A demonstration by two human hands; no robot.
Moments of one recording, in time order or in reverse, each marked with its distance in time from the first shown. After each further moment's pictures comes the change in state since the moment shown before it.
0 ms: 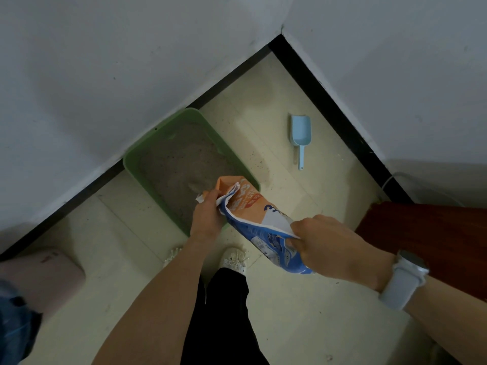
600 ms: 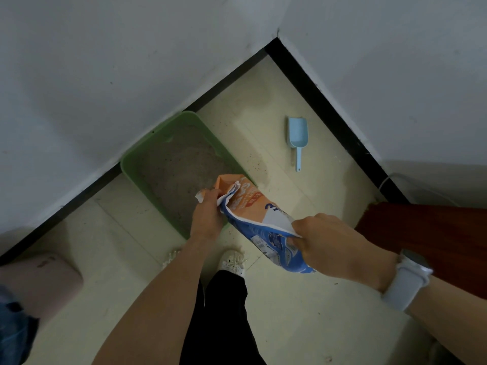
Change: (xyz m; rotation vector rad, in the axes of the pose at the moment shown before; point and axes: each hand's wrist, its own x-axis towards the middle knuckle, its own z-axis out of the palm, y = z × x) left_hand -0.001 0.014 -0.002 0.015 0.006 -0.007; right_hand -0.004 0.004 -0.005 -0.006 0.000 0.031
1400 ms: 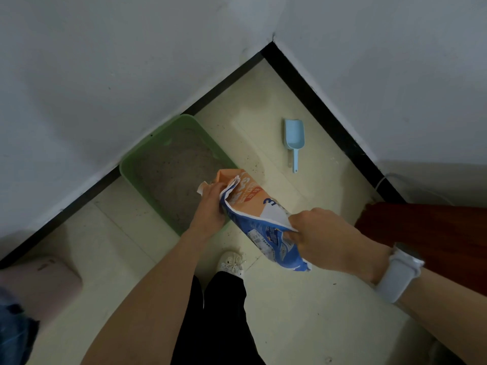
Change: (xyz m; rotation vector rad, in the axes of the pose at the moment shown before) left_hand 0.012 0.004 -0.003 -0.046 -0.096 0.153; right_hand -0.001 0.001 -0.006 0.012 0.083 0.025
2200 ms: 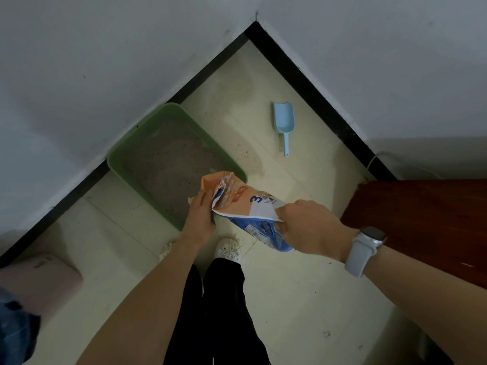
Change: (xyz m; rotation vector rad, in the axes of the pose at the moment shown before) left_hand -0.027 -0.031 0.023 0.112 -0.057 0.009; right_hand -0.006 0.002 0.020 -0.027 -0.029 0.026
